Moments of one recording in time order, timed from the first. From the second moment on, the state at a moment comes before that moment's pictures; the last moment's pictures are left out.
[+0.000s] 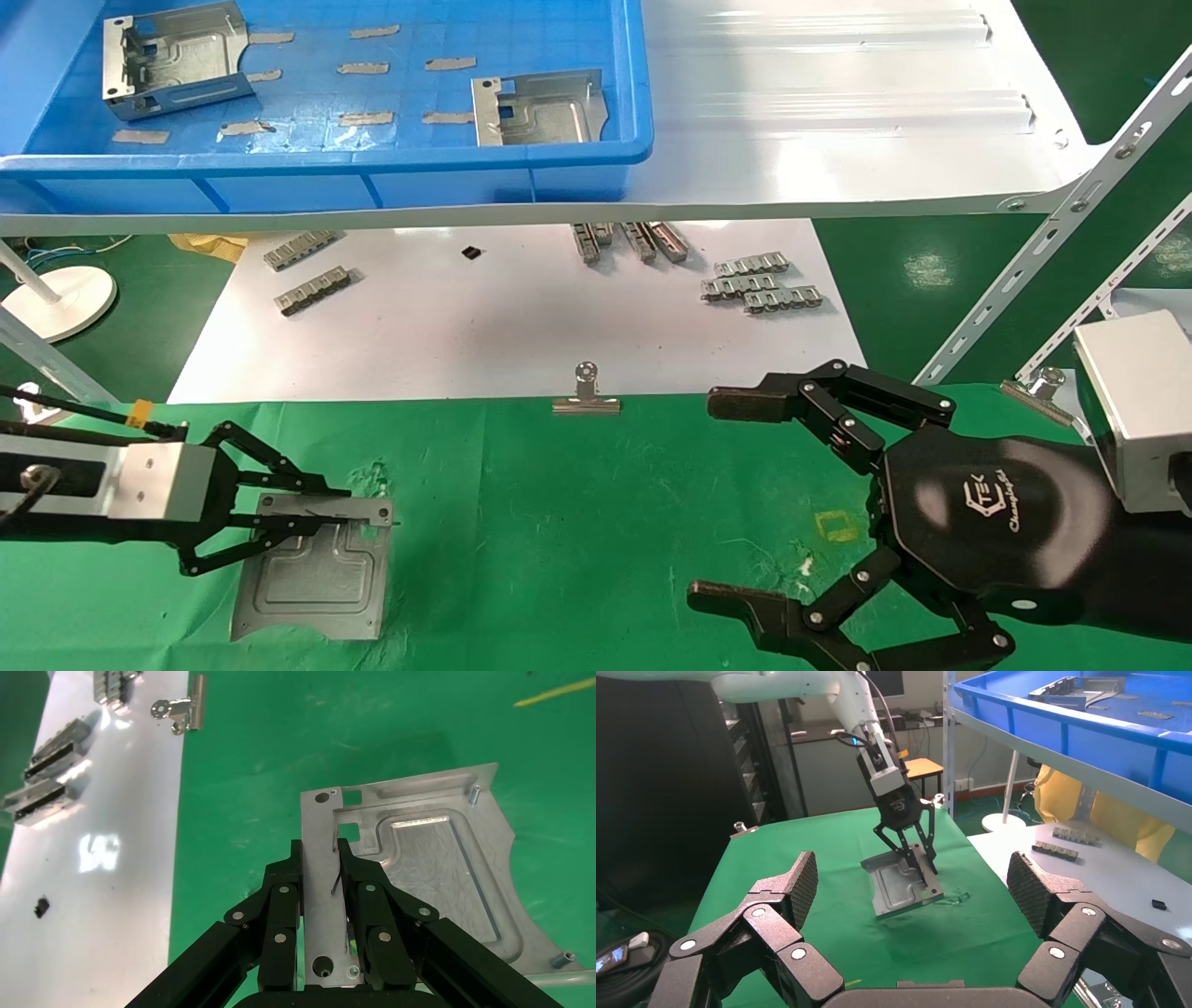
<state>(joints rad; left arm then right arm) -1.70 0.75 0.98 -0.43 1.13 1.57 0.68 1.10 -0.57 -0.38 1.25 -0.66 -1.46 0.13</state>
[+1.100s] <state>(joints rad) -1.51 0.79 0.83 -0.14 0.83 1.60 0.62 1.10 -0.57 -0.38 1.25 -0.66 -1.46 0.13</state>
